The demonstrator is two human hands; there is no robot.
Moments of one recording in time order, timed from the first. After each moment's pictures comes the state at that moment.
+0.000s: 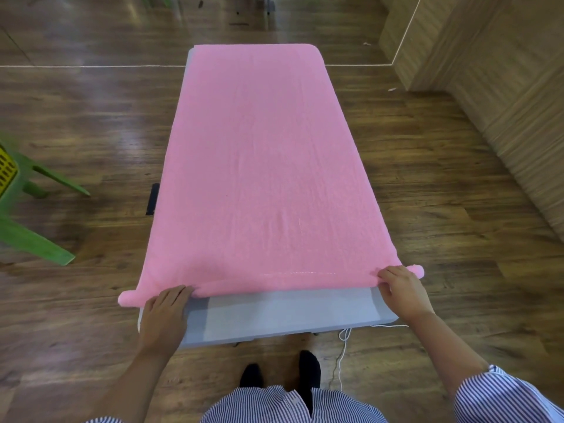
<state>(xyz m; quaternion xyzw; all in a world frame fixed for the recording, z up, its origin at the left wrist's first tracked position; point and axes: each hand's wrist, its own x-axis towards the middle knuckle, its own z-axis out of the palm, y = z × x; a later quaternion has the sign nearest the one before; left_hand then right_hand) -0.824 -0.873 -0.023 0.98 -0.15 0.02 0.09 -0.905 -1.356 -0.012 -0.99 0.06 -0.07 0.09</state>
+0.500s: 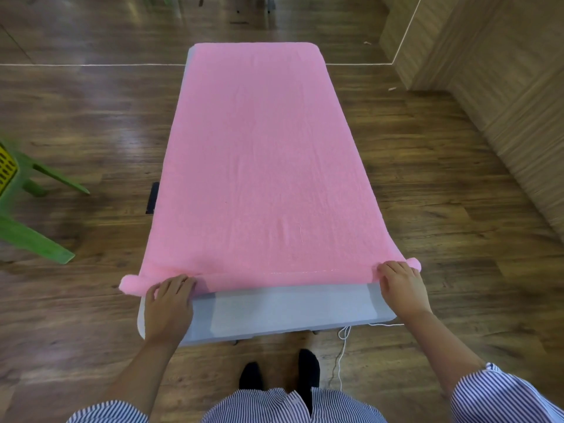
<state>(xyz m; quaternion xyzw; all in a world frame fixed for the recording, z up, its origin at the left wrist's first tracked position) -0.816 -0.890 -0.016 0.98 -0.14 0.07 0.07 -0.903 -1.350 -0.010 -0.99 0.08 -0.11 0.04</state>
